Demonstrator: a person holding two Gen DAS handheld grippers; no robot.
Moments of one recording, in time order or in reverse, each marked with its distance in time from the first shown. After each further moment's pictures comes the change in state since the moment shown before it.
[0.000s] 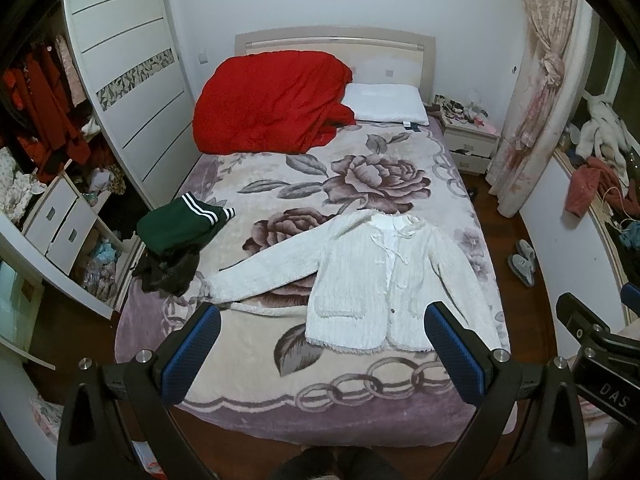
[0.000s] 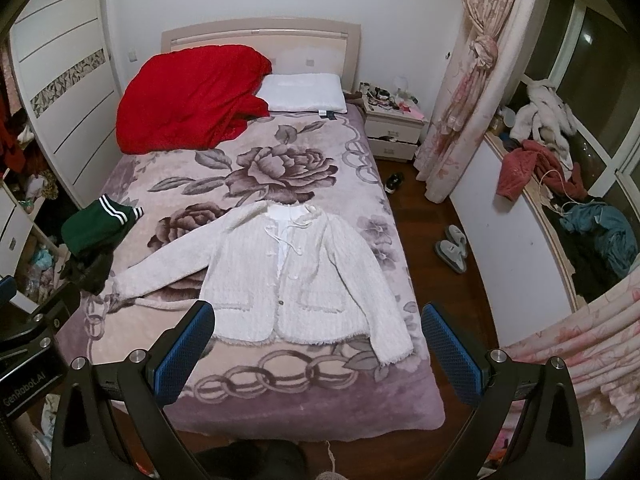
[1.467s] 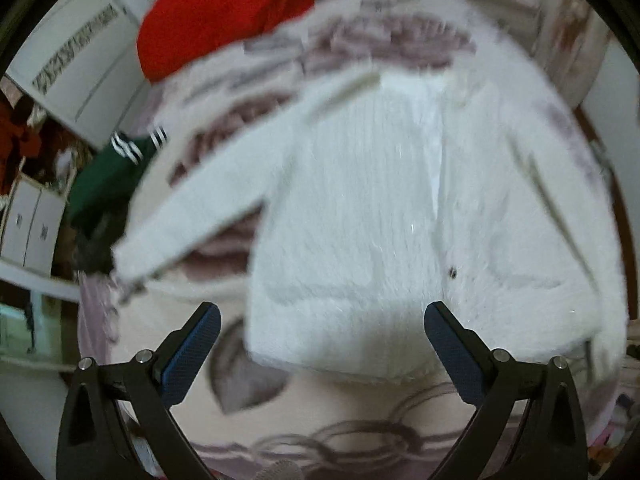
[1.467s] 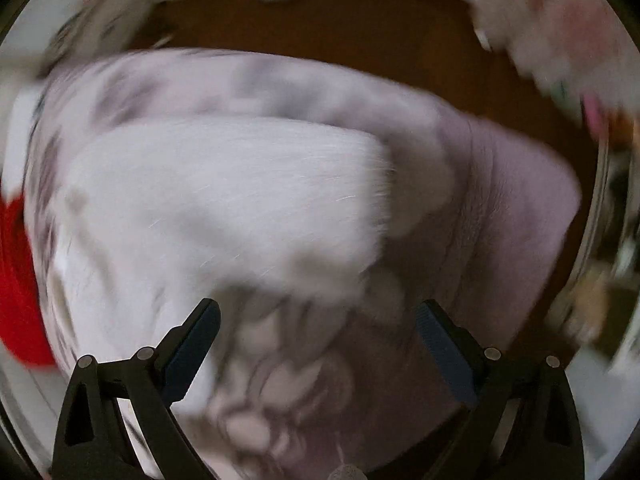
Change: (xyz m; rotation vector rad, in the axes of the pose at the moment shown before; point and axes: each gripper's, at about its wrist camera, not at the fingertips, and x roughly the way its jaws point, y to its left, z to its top) left arm 0.455 -0.113 -0.115 0.142 0.309 0.173; right arm 0.562 -0.288 -0.308 1.208 0.567 0.012
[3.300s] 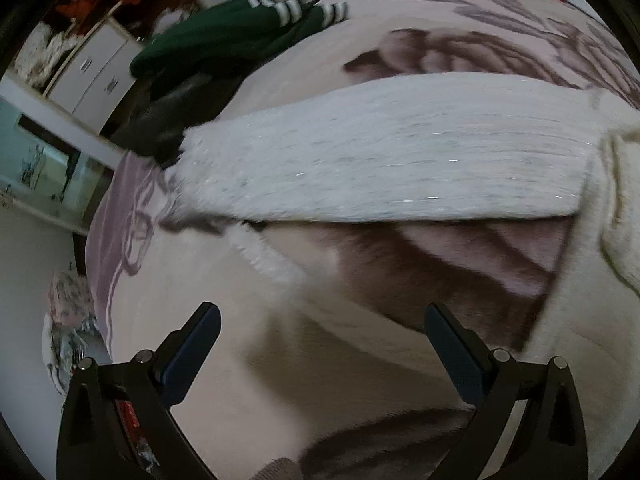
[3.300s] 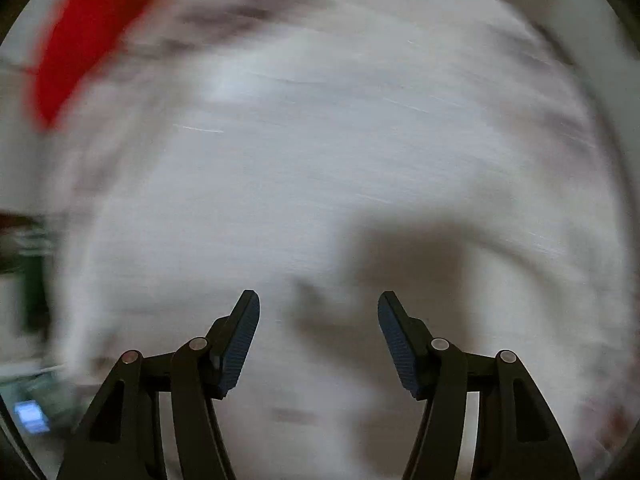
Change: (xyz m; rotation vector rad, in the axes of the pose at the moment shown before) left arm 0.159 0.245 -0.019 -0.486 0.155 0.219; right arm 0.123 0.376 -0.178 -0.910 0.021 -0.143
